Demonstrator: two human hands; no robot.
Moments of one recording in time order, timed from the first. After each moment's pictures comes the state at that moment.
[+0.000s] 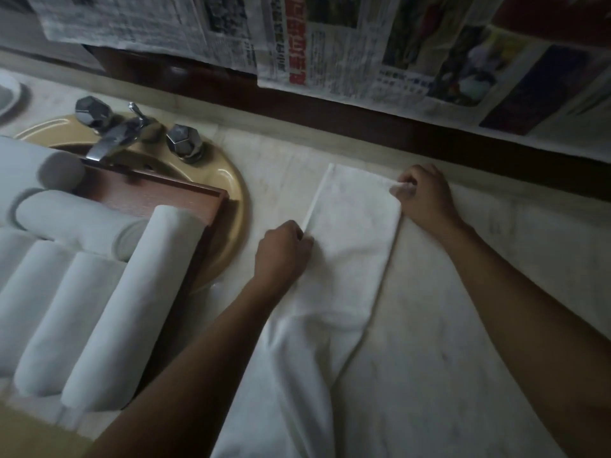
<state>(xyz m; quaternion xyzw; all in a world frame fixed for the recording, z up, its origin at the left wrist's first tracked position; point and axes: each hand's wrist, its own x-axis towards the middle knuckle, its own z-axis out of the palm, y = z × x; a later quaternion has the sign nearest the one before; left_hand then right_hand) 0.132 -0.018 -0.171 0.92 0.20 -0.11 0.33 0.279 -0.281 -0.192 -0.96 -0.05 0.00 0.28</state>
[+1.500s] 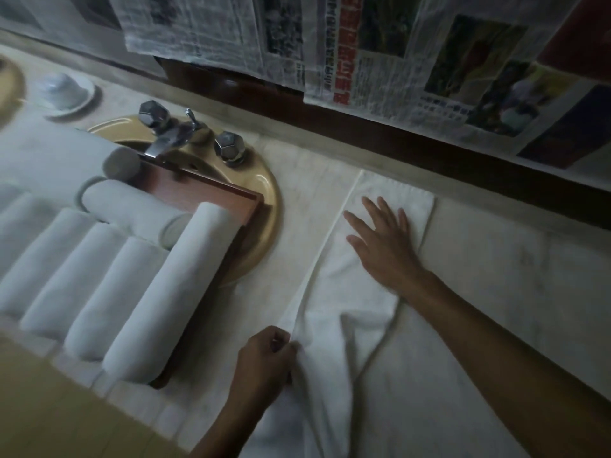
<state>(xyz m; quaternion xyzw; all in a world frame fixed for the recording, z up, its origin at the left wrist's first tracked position) -0.035 -0.012 -0.159 0.75 0.39 -0.17 0.50 0.208 -0.194 -0.225 -0.96 -0.28 0.00 0.10</state>
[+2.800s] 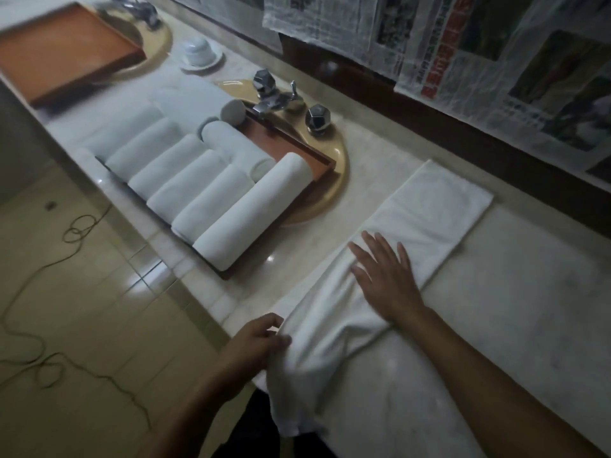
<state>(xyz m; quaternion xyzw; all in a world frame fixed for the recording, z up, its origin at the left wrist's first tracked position) -0.164 -0.007 -0.125 0.73 0.37 -0.16 0.55 0.085 -0.182 -0.244 -0.90 -0.42 -0.02 0.12</state>
